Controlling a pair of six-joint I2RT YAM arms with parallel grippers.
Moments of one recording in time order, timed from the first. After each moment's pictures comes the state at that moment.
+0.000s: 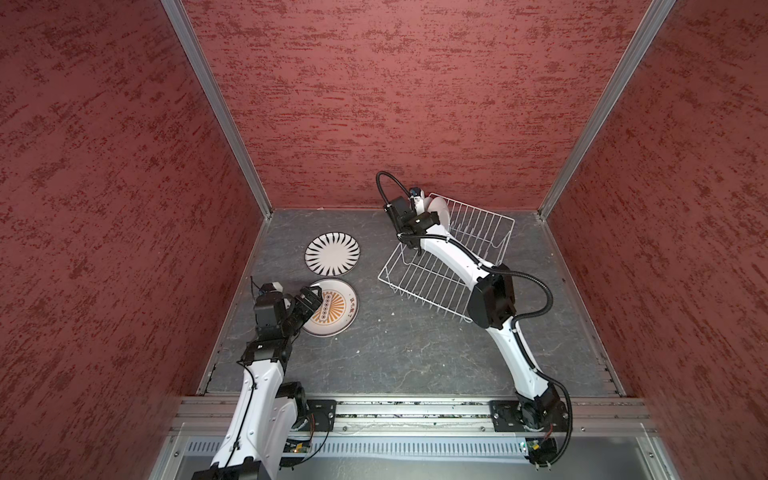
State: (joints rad) left arm 0.15 0.72 0.36 -0.23 0.29 -0.81; right arm 0.64 2.44 2.42 -0.91 0.92 0.40
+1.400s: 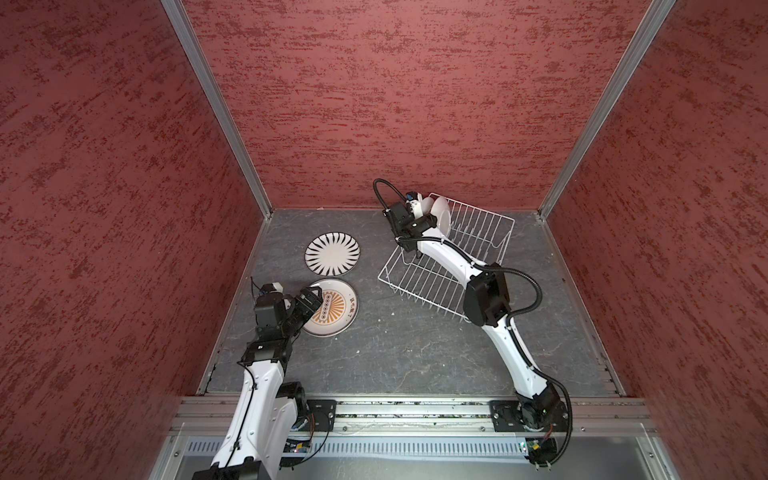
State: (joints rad) left arm 0.15 0.73 0.36 -0.22 0.29 -0.81; right arm 0.62 2.51 2.42 -0.83 1.06 0.25
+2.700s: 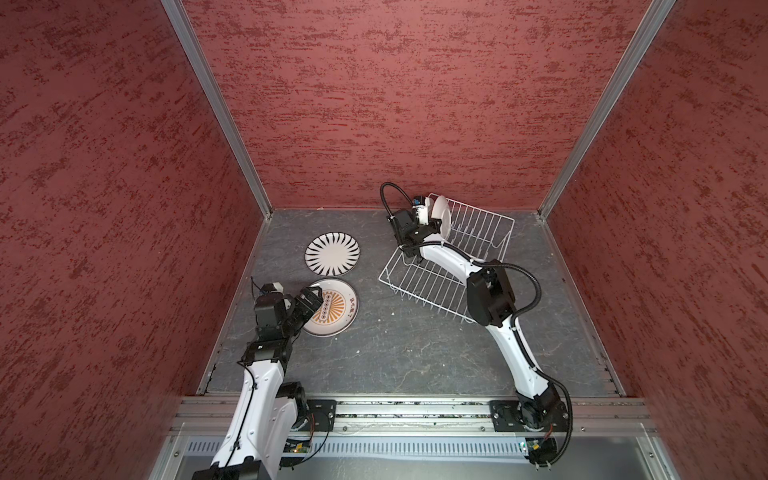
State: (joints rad) left arm 0.15 0.73 0.36 -0.22 0.29 -0.81; right arm 0.60 2.45 2.18 -0.56 1.18 0.31
